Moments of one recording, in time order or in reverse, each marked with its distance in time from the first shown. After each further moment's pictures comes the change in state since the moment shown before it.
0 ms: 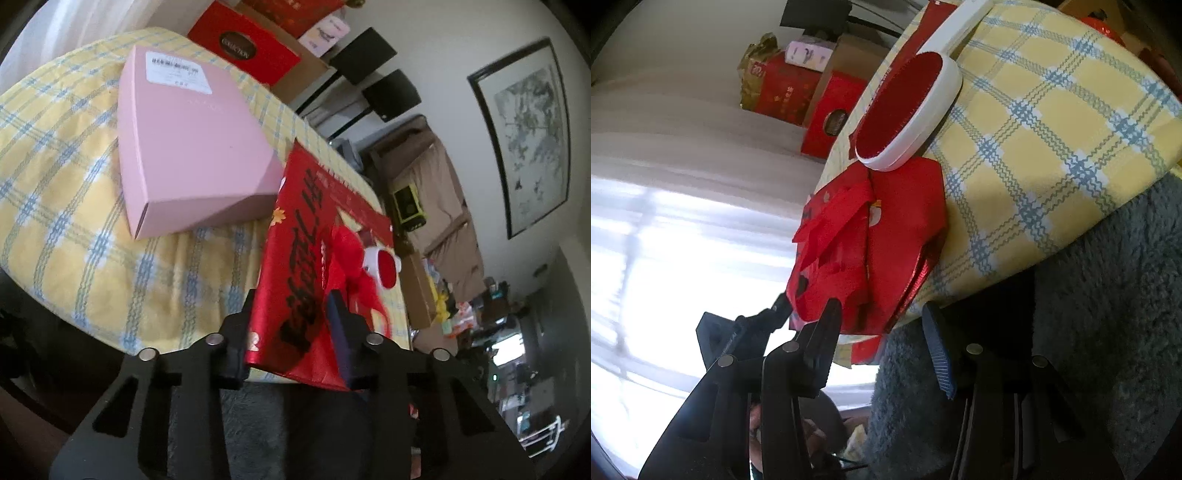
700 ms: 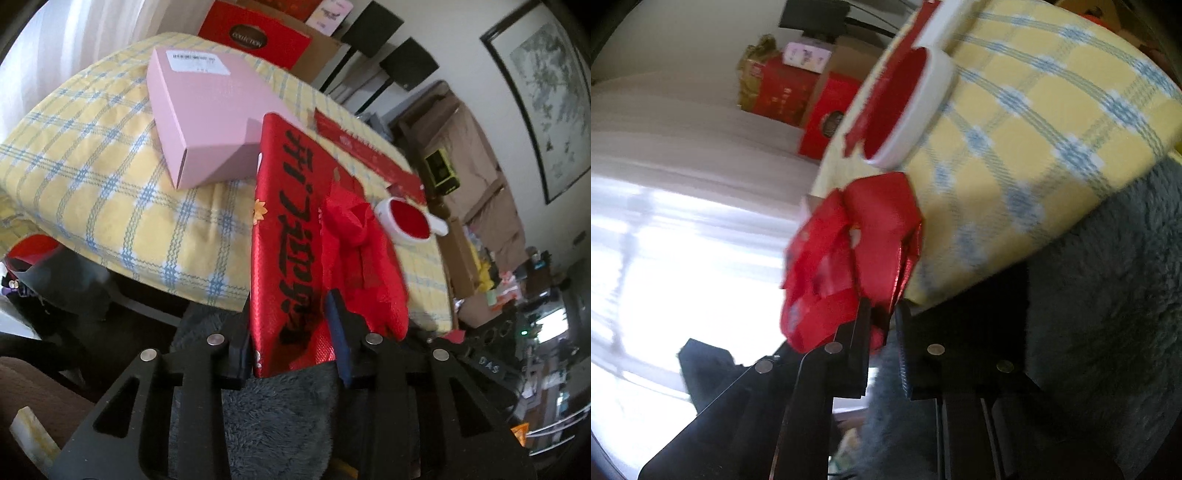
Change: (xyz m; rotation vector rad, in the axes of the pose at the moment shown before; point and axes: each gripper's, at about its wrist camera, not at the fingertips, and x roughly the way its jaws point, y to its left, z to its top) left arm -0.022 -0.018 -0.044 0.087 0.046 0.206; right arm -0.002 -0.005 0.002 -0.015 -0.019 -0.028
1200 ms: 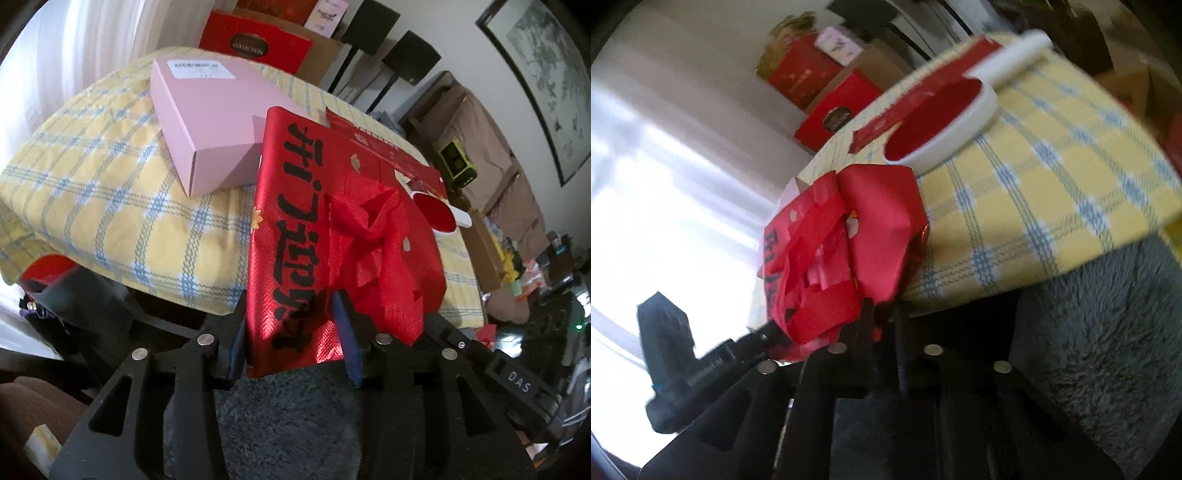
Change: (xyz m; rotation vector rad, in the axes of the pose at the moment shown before) left arm 0.008 0.002 -0.005 0.076 -0.045 0.085; right arm 0.005 0.037 -0.017 -0.300 -0.065 -0.178
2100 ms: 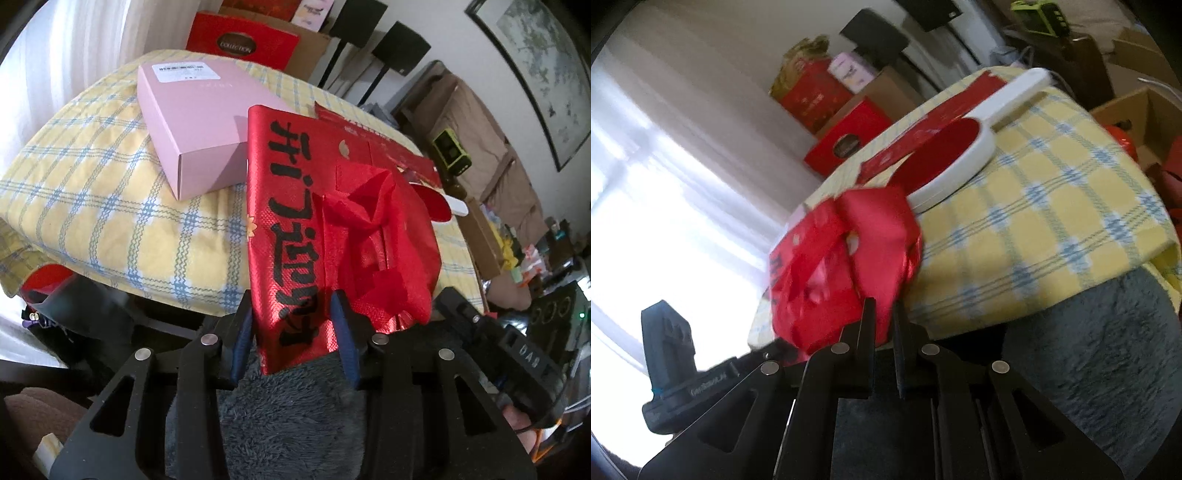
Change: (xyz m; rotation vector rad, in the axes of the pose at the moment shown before) left arm 0.003 -0.007 0.006 0.045 0.026 -0.010; right arm 0.009 -0.009 0.004 0.006 -0.123 0.028
